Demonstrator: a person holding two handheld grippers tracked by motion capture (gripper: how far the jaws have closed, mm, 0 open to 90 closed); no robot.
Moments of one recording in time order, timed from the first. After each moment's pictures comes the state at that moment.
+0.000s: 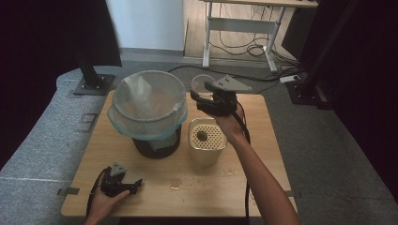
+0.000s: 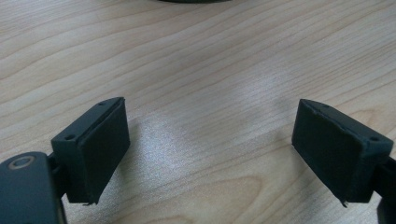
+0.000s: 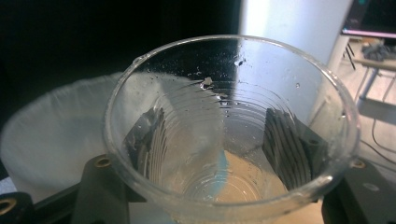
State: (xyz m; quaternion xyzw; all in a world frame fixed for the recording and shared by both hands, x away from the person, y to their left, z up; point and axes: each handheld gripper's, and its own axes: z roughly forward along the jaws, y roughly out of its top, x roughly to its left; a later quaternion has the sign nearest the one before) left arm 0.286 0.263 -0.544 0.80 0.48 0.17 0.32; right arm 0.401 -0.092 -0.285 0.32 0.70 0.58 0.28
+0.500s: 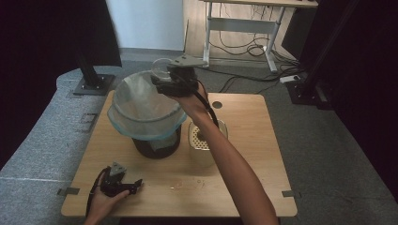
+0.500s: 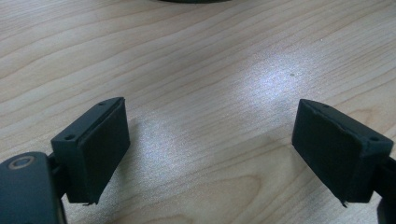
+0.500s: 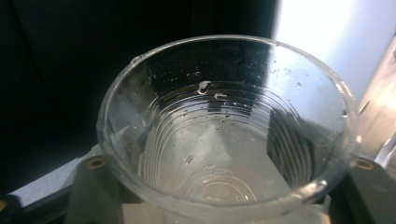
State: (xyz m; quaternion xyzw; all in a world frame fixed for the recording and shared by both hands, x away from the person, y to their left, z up) left arm 0.286 0.264 -0.544 0.80 0.48 0.16 0.32; right arm 0.435 0.012 -0.252 0.30 0.73 0.57 0.22
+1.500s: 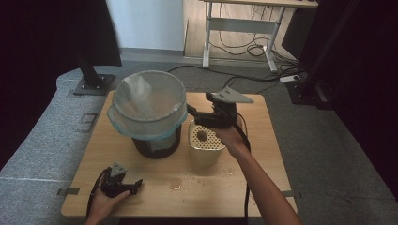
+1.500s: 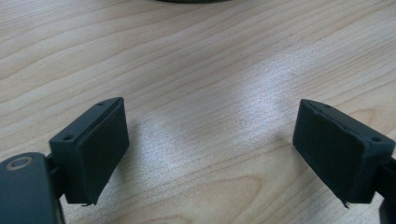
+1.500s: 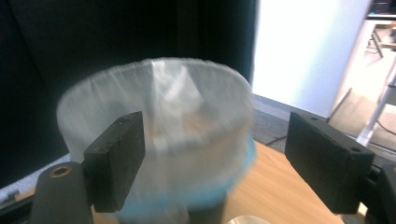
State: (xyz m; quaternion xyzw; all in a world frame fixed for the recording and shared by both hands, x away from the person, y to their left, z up) left arm 0.285 0.261 -0.546 0.80 0.48 0.17 0.32; right arm 0.370 -0.103 -0.306 0.32 0.71 0.58 0.24
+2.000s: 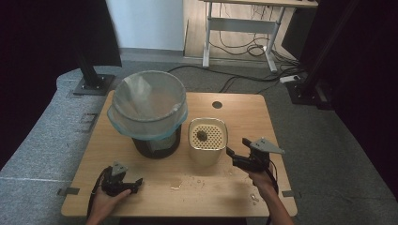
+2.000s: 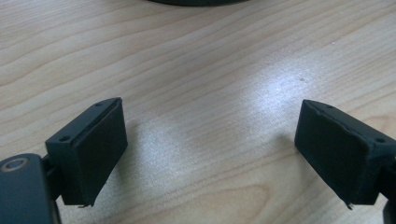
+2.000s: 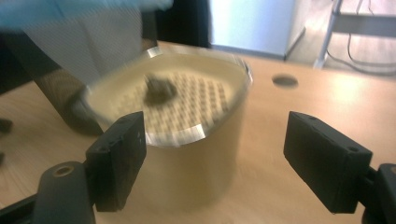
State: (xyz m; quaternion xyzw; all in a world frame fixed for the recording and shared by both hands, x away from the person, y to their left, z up) left arm 0.289 0.260 -0.547 0.79 0.49 0.18 0.32; right arm 0.324 -0.213 -0.450 0.42 0.70 0.52 0.24
